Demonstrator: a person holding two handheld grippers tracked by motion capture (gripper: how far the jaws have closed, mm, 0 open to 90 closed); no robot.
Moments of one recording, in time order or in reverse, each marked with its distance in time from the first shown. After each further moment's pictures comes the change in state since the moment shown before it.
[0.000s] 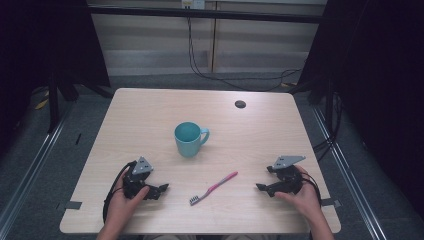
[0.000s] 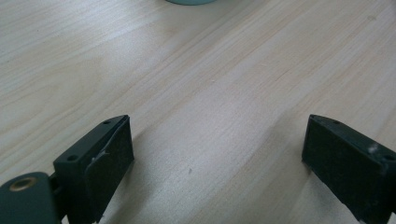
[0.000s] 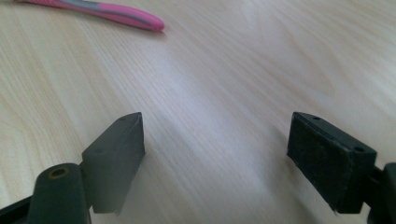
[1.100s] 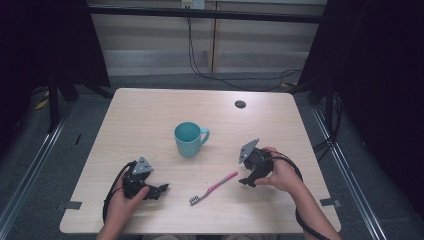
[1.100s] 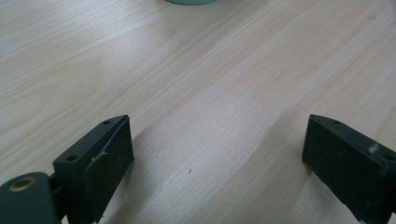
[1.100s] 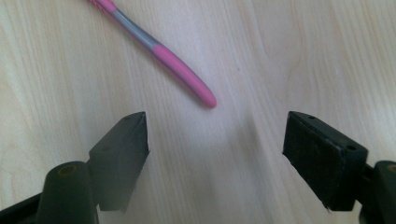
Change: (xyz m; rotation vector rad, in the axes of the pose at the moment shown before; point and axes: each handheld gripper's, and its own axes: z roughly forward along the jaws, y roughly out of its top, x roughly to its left) left arm 0.000 0.000 0.000 0.000 0.000 0.001; right arm 0.024 0.096 0.037 0.309 0.115 -0.408
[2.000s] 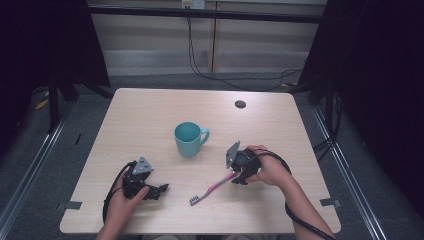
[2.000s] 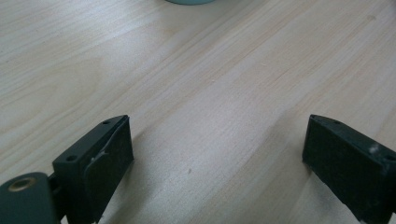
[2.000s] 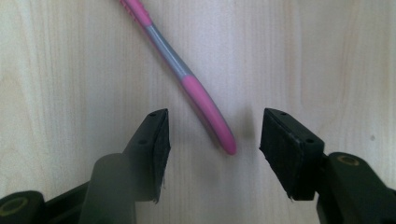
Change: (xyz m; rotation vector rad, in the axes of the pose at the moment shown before) left arm 0.000 0.000 0.000 0.000 0.000 0.001; right arm 0.003 0.032 0.018 0.084 0.077 -0.219
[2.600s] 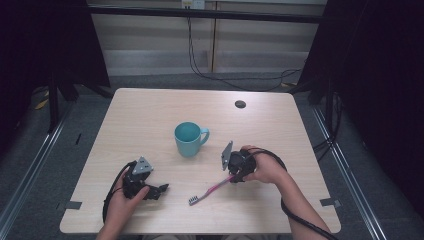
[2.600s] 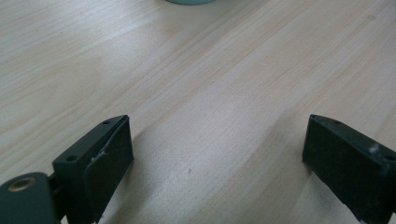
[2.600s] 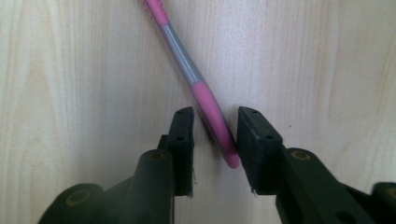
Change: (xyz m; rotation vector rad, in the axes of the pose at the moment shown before) left arm 0.000 0.000 0.000 0.000 0.000 0.000; right arm -0.004 0.012 0.005 0.069 0.102 -0.055
